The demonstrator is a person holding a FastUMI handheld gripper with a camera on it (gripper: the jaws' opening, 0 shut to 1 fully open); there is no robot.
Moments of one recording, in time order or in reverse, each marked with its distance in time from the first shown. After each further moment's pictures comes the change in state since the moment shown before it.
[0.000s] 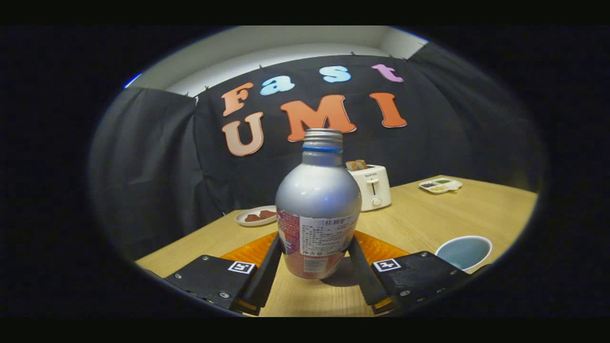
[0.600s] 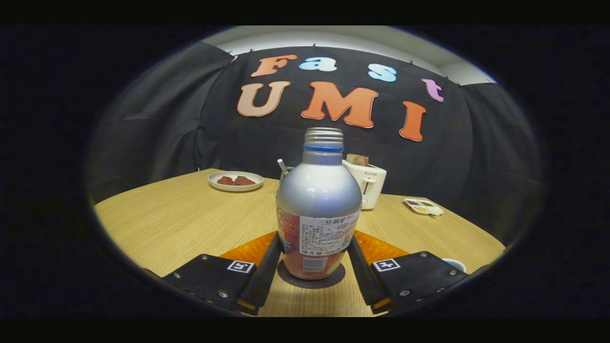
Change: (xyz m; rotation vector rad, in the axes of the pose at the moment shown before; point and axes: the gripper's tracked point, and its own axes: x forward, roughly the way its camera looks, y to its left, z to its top) arm 0.026 -0.017 -0.037 -0.296 0.125 -0.093
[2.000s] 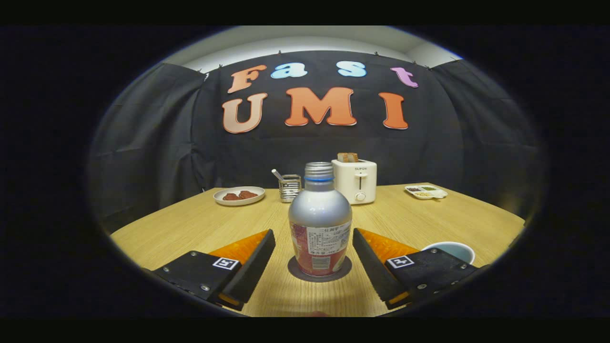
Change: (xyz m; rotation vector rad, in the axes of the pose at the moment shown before) arm -0.037 -0.006 0.018 0.221 -0.073 0.038
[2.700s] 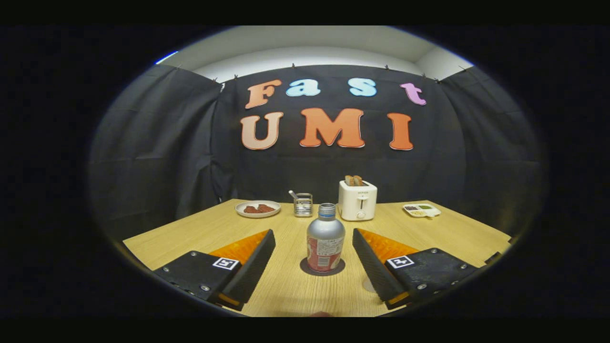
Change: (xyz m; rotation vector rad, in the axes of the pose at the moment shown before) arm -0.086 0.009 0.067 -0.025 -0.085 0.074
